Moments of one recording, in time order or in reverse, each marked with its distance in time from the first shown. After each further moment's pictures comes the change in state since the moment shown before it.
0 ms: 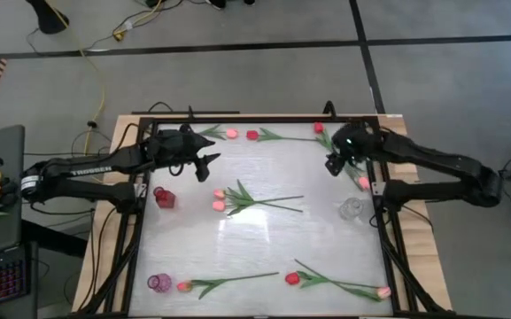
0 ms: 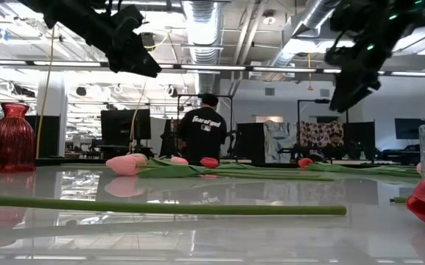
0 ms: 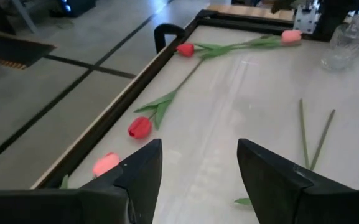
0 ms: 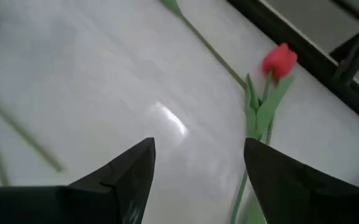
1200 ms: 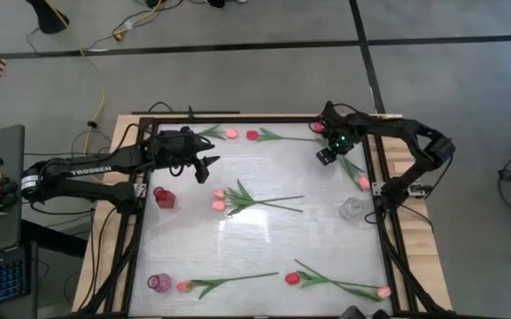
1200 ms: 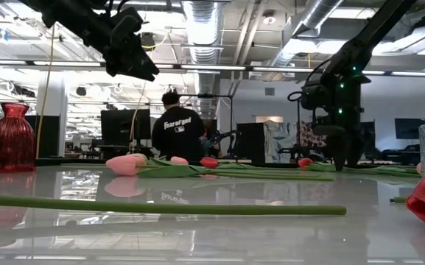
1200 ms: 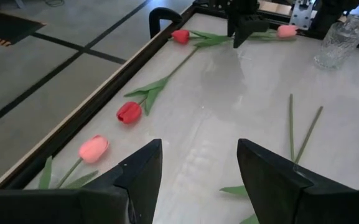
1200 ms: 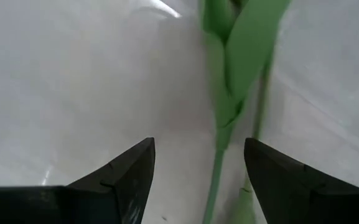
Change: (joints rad) left arm -0.001 0.003 0.004 -0.043 0.019 -0.082; right arm -0.351 0.615 0.073 0.025 -0.165 -0.083
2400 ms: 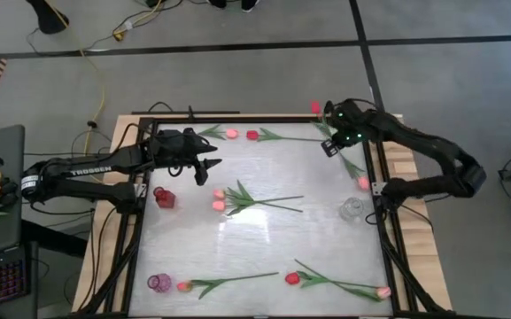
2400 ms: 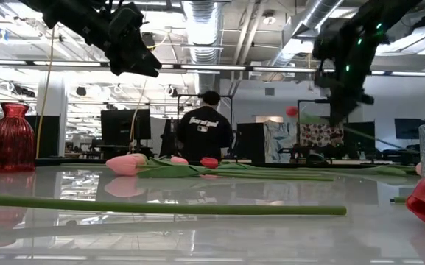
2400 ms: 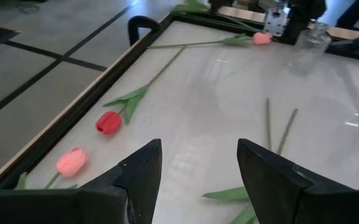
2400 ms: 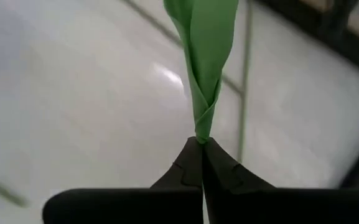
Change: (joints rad) left arm -0.001 -0.002 0.000 0.033 0.089 0.013; right arm 0.070 -0.389 0.043 -0.039 -0.003 0.064
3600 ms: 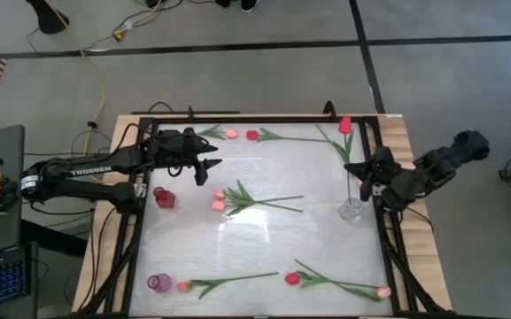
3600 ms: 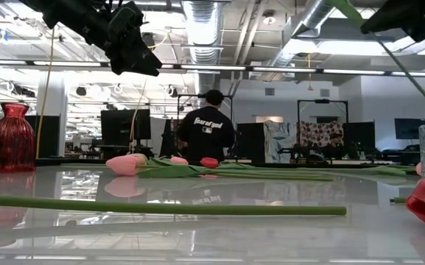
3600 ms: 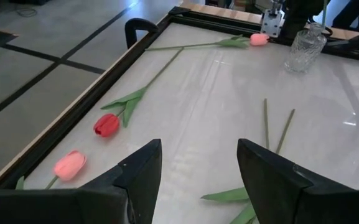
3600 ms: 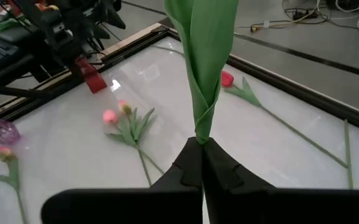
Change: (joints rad) left arm 0.000 0.000 0.000 0.007 0.003 0.006; right arm 1.325 -0.622 -0.039 -0.204 0.892 0.686
